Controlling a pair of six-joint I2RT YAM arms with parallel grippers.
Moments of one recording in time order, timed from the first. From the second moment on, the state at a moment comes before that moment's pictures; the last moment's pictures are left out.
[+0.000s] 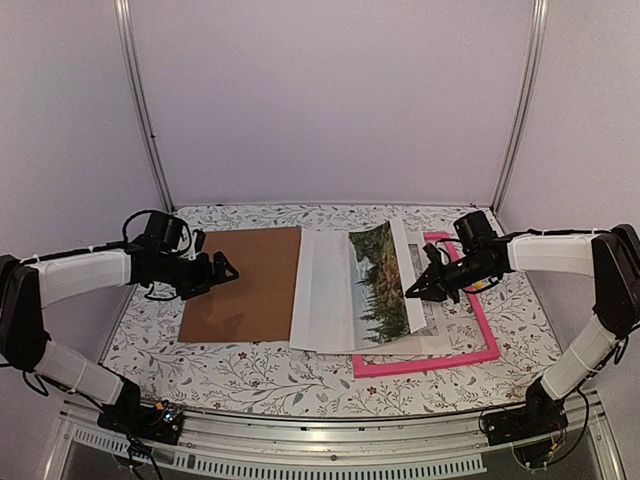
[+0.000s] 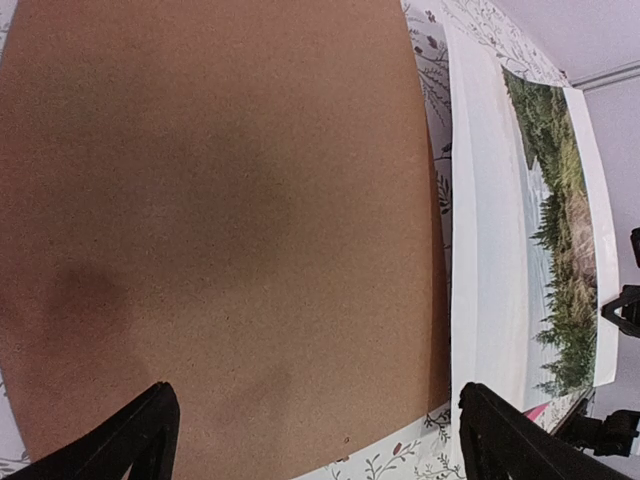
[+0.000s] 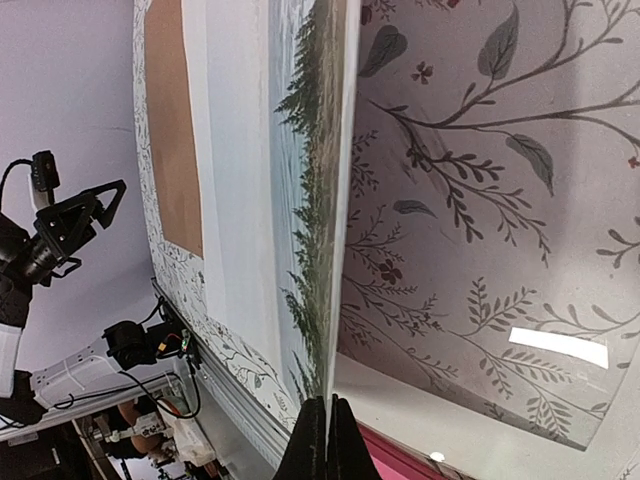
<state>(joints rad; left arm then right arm) -0.29 1.36 0.77 -0.29 0.31 -0.53 0.38 1.59 0.91 -0.33 -0.73 0.65</state>
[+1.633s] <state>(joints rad) -0.31 1.39 0.82 -0.29 0.31 -0.53 0.32 1.57 0.91 -0.55 -0.48 0.50</state>
